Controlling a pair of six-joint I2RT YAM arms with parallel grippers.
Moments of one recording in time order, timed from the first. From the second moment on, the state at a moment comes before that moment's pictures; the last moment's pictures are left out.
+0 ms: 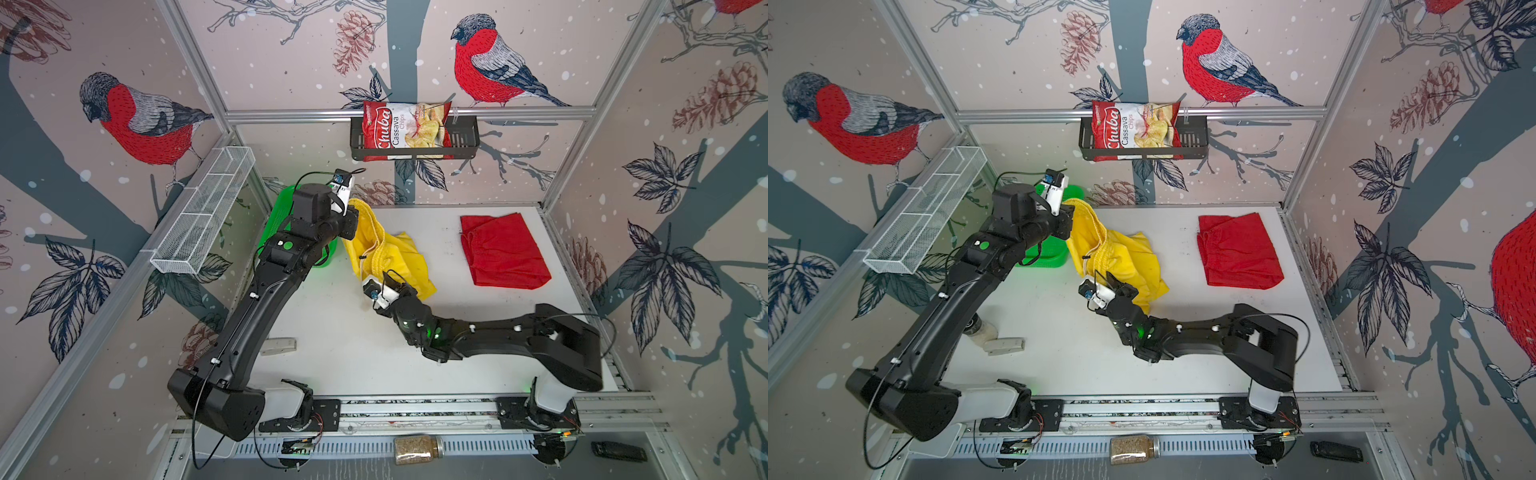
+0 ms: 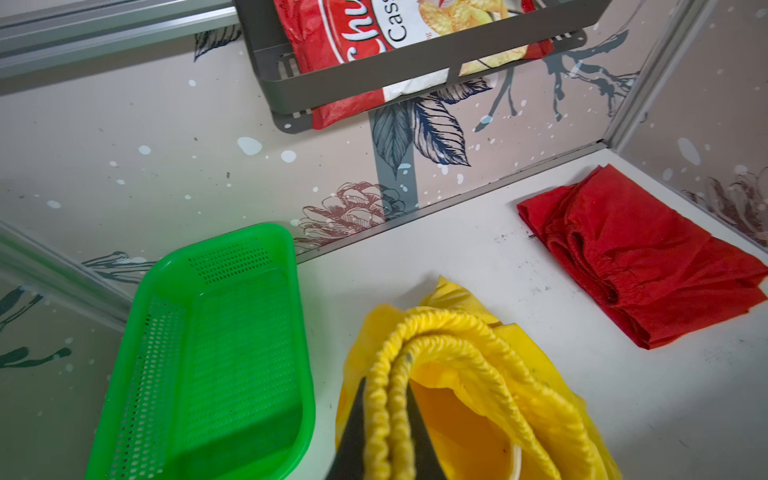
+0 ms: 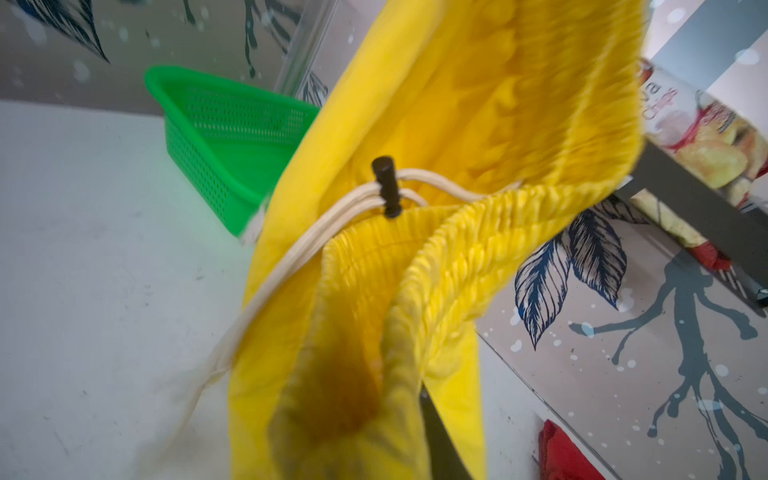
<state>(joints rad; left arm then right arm) -0.36 1.32 1.51 -0.60 -0.04 0.09 1.25 1.67 0.91 0.66 0.68 -0.53</state>
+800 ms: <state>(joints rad) -0.28 1.18 1.78 -0.65 -0.13 0.40 0.80 1.05 1.06 0.09 -0.38 -0.07</state>
